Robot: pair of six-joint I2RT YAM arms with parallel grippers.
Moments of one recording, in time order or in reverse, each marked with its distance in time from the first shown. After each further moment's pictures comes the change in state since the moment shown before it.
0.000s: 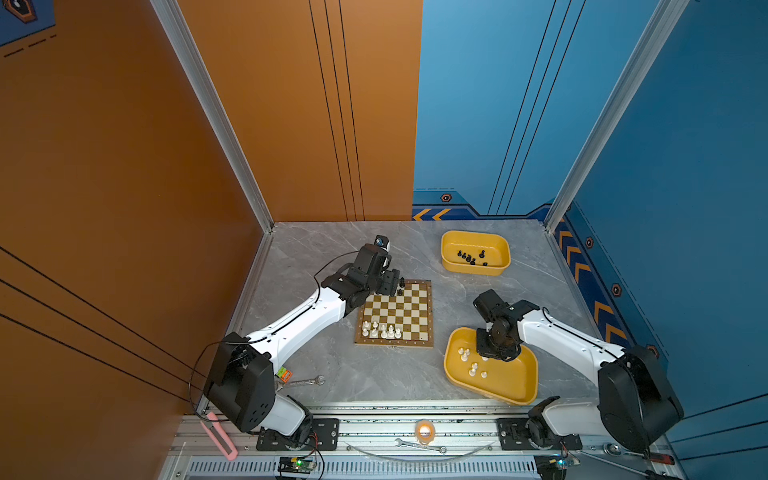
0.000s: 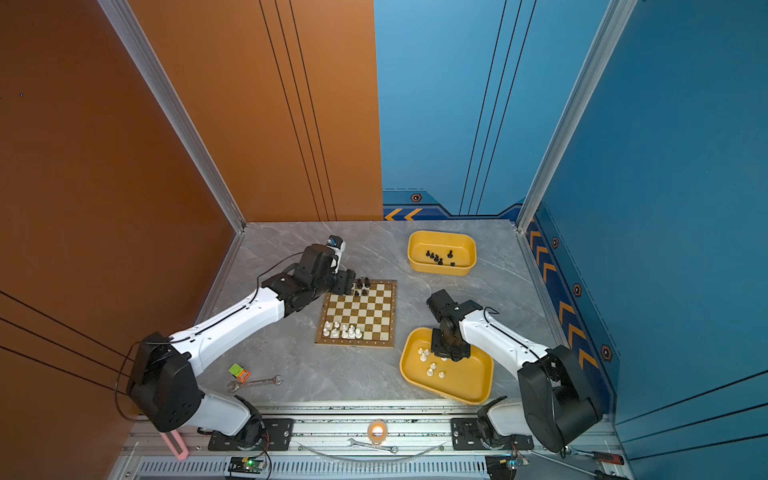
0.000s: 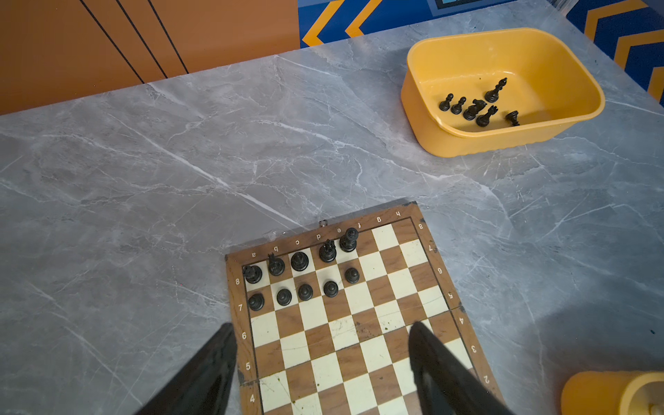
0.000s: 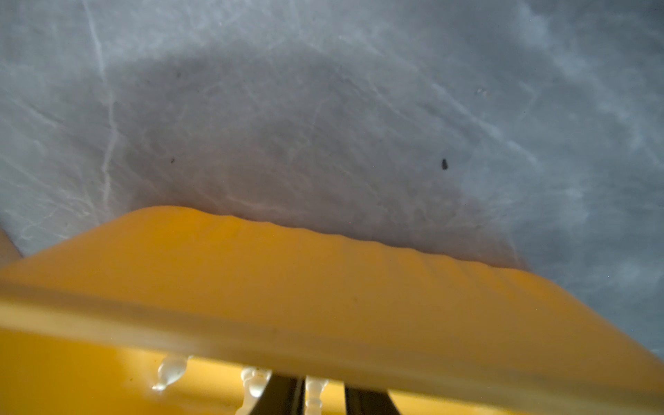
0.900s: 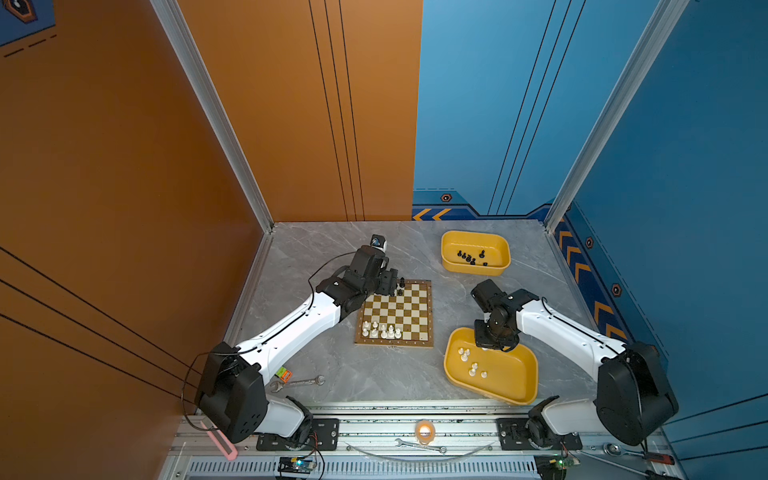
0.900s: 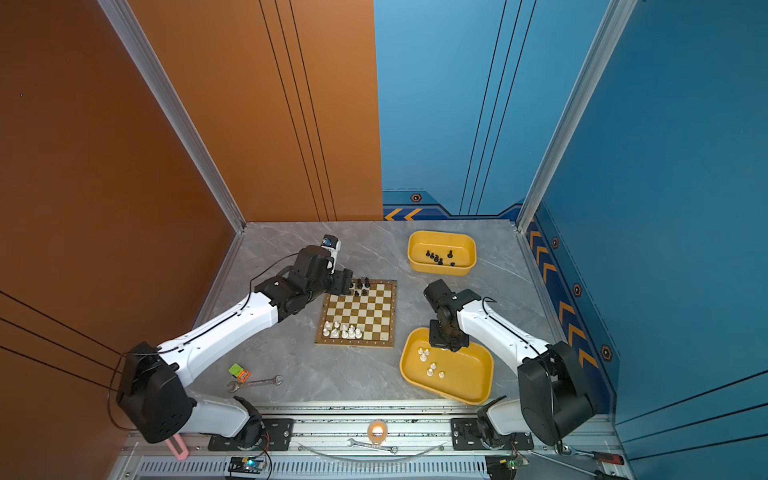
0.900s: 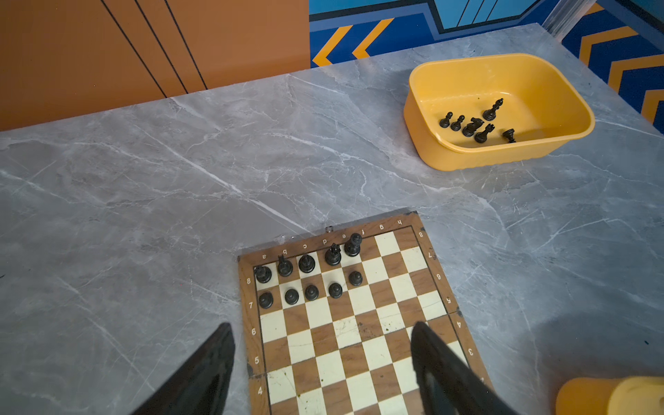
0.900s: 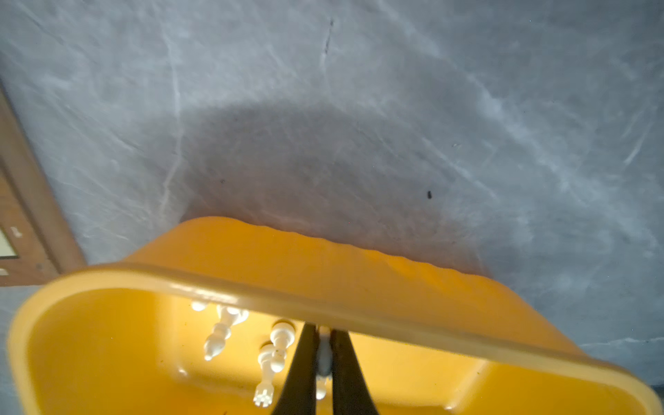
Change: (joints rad) left arm -0.013 -0.092 -0.042 0.000 -0.051 -0.010; right arm 0.002 0.034 0.171 -0.107 0.038 -0.050
